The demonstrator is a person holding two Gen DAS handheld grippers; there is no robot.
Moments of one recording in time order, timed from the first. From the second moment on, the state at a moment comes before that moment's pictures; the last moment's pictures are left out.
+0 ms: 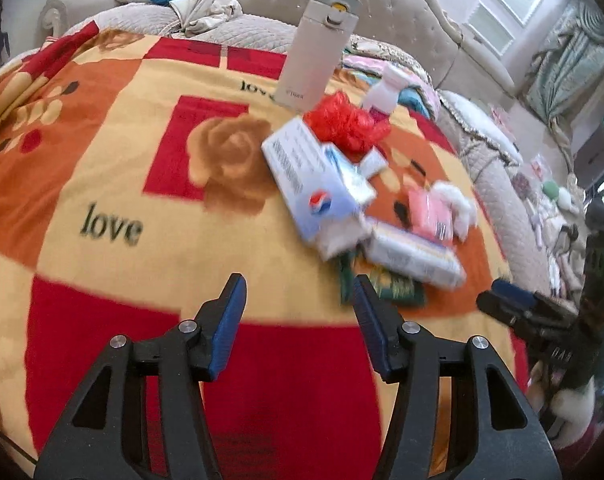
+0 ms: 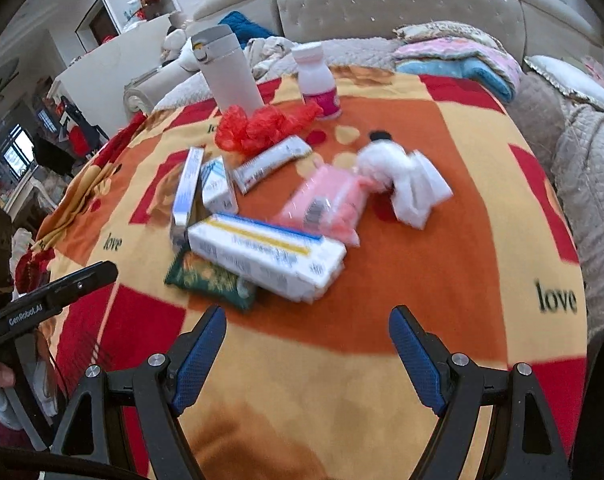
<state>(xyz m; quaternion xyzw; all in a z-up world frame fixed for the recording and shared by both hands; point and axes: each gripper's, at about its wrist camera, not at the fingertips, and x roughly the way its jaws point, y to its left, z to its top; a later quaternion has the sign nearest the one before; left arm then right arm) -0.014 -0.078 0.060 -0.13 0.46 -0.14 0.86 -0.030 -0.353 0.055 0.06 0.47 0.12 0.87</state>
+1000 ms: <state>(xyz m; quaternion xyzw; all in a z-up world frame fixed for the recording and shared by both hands) 0.043 -0.042 0.033 -0.11 0.51 -0.08 0.85 0.000 -0.306 0.051 -0.03 0.48 0.19 0.86</state>
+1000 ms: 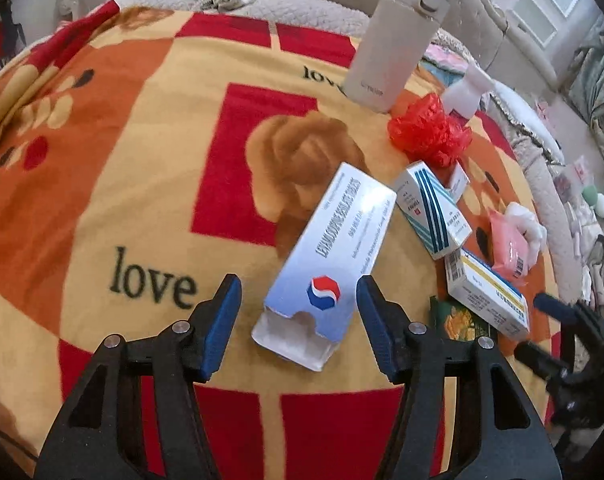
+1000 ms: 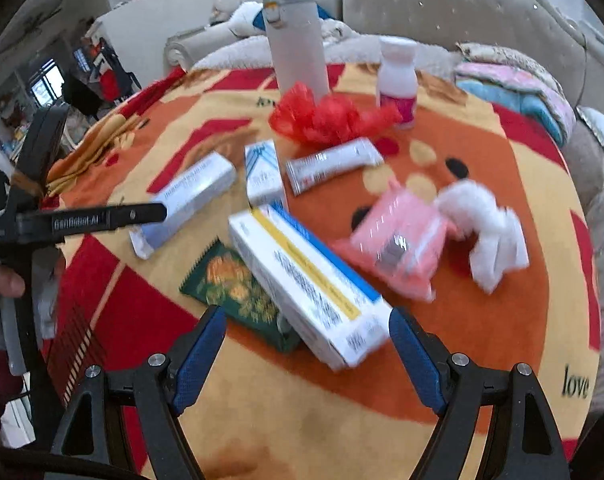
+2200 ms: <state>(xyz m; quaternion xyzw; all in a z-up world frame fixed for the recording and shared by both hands) 0.031 -0.065 0.032 -0.08 0.49 -0.09 0.86 0.005 -0.298 0.041 0.03 0.48 0.22 0.85</state>
